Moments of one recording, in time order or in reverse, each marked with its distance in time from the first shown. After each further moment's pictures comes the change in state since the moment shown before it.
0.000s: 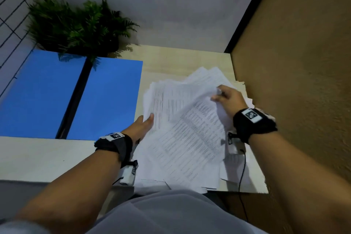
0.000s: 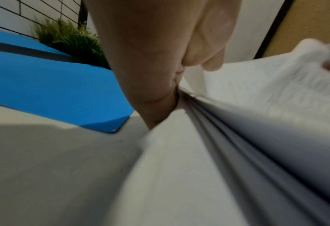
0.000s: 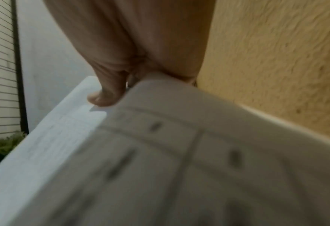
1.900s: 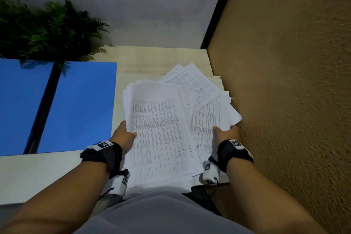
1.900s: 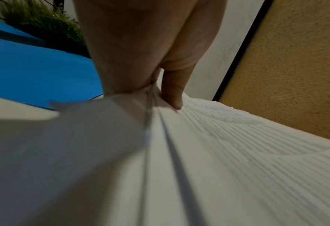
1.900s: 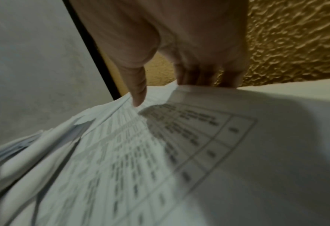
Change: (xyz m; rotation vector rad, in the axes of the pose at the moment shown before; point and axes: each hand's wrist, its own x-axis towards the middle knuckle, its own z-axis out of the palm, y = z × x) left_hand 0.011 -0.010 0.033 -0.101 0.145 0.091; right_hand -0.068 0.123 0.015 0.120 0.524 0.752
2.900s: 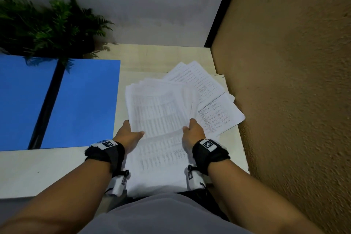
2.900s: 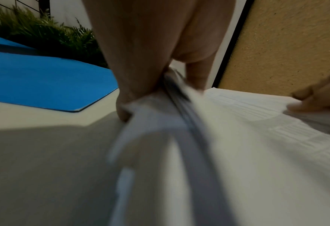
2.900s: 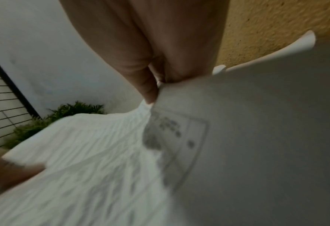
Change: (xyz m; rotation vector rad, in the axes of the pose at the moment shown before) left_hand -0.009 -0.001 0.001 -0.044 -0.074 -0.005; right_hand -0.085 -0.029 0.055 -0.243 -0.467 -0.352
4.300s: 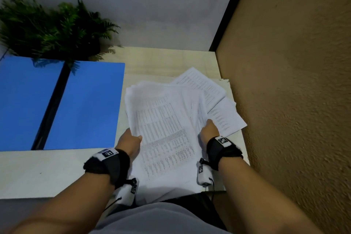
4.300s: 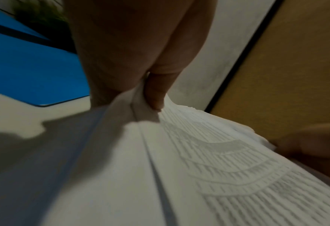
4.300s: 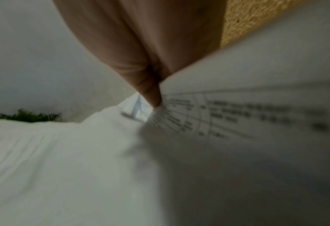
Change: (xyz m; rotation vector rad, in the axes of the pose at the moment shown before) left_hand -0.009 0.000 0.012 0.003 0.161 -0.025; right_hand 0.041 0.010 -0.034 -0.090 0.051 0.145
